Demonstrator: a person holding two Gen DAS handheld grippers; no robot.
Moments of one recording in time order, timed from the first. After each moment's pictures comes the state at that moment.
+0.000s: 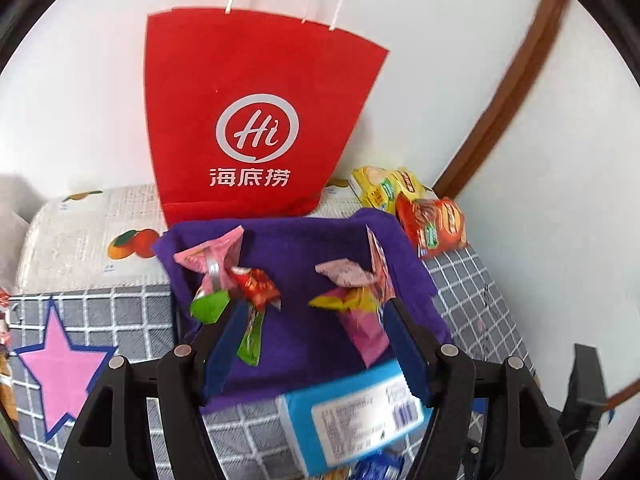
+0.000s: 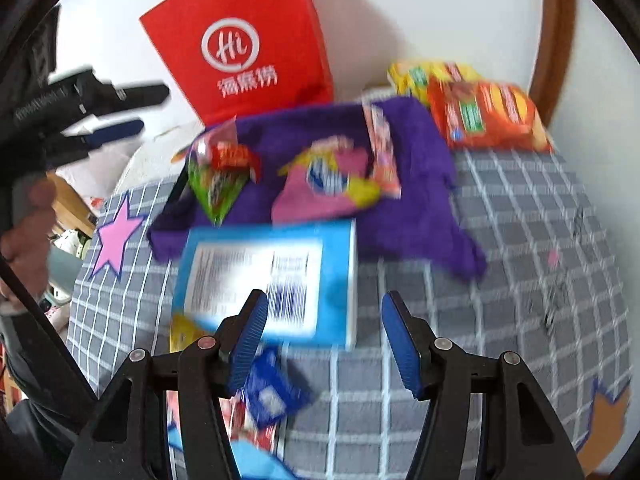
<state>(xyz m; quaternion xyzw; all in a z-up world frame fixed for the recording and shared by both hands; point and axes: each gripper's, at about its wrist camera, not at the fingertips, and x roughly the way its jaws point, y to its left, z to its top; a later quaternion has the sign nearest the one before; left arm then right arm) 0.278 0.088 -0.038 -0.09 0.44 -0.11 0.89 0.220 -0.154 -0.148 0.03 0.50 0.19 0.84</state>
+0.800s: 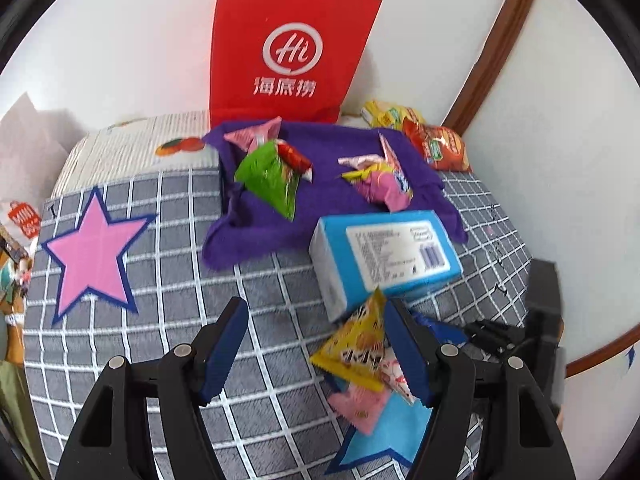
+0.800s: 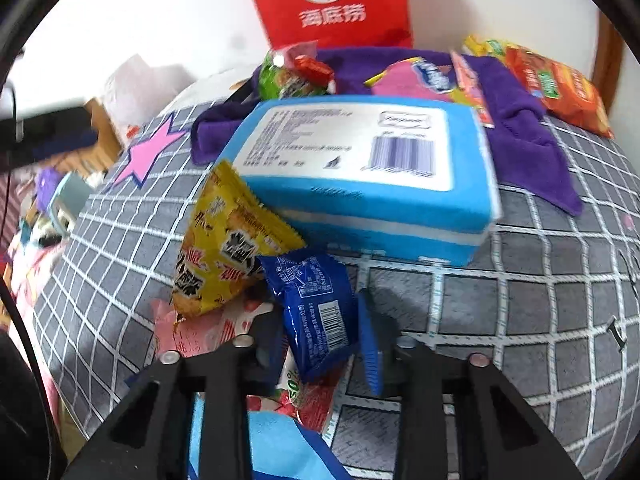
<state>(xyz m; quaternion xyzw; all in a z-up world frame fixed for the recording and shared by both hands) 0.148 0.113 -0.088 -0.07 0.47 -0.09 0.87 0.169 -0.108 -0.211 -0.02 0.47 0.25 0.85</state>
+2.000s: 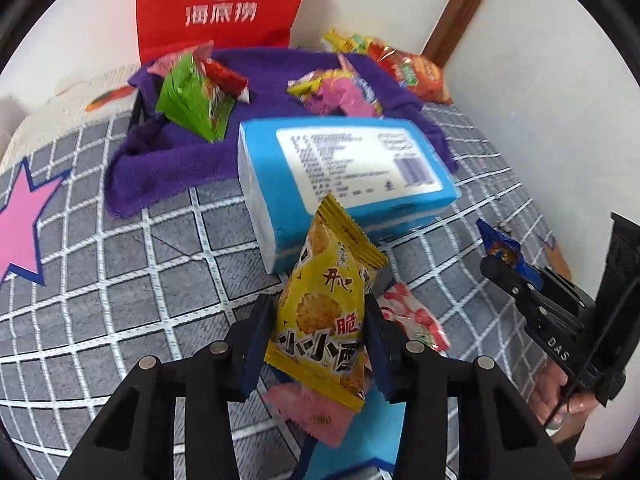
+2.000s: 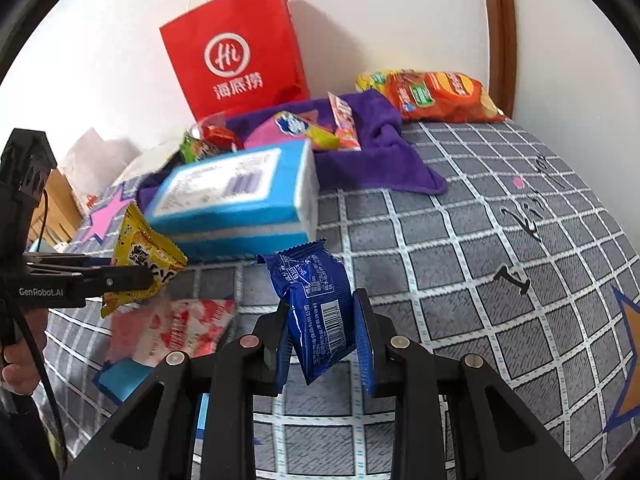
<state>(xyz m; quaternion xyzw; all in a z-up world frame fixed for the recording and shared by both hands) 0.151 0.058 -0.154 -0.04 0.52 -0.15 0.84 0.136 -0.190 -0.198 0.05 0.39 0.16 0.91</state>
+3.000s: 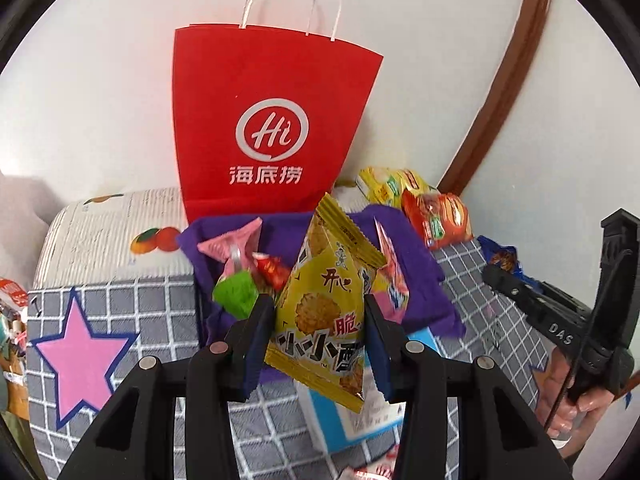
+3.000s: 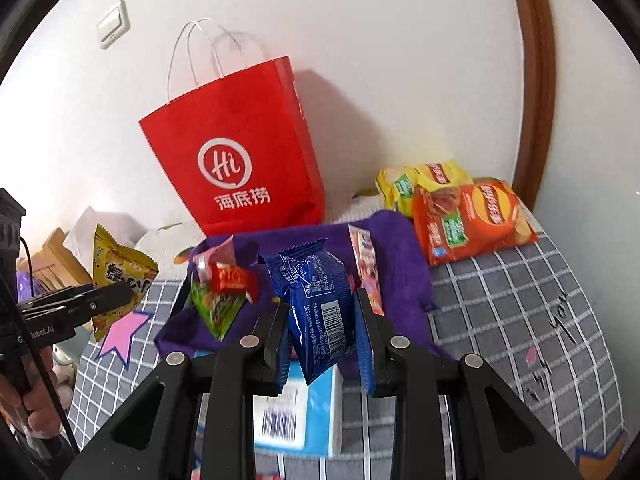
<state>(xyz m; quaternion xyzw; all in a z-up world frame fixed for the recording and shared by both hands) 0.258 0.094 -0.039 -0.07 0.42 -0.09 0.90 0.285 -0.167 -0.082 0.06 0.36 0.17 0.91</state>
